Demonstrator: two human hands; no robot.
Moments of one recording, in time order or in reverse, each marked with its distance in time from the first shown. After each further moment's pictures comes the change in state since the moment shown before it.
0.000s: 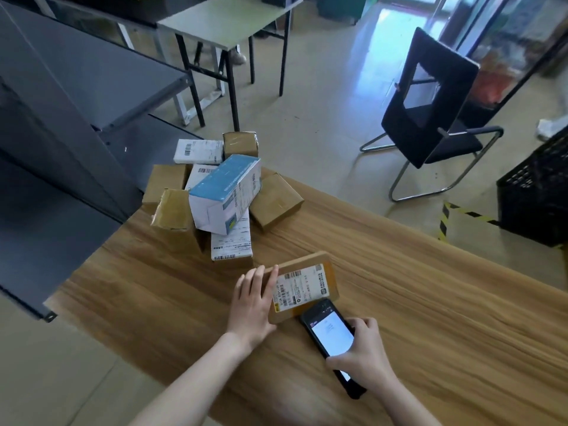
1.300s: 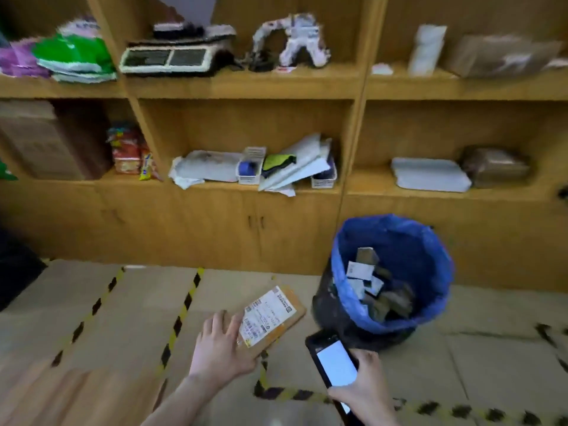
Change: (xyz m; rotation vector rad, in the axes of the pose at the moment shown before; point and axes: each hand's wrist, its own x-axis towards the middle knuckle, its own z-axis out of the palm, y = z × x) left_hand -0.391 0.660 0.065 0.217 -0.399 1.567; right_hand -0.588 0.479 0.089 0.985 1.253 1.192
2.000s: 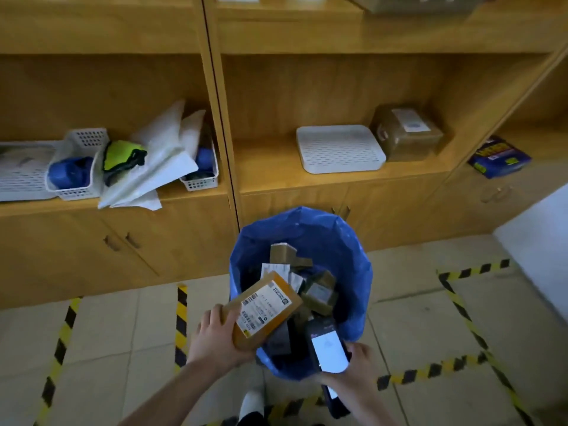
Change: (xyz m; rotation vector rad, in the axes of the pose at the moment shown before) left_hand 0.307 0.298 0.066 -0.052 -0.256 0.279; right_hand 0.269 0.106 -0.192 0.121 0.160 0.446
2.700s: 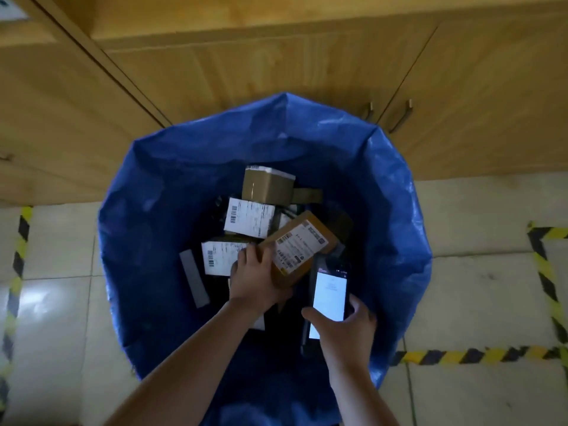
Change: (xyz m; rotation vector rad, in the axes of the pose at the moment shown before) left_hand 0.309 0.117 0.268 0.013 -0.121 -0.150; right_hand 0.335 0.096 0.073 0.227 0.053 0.226
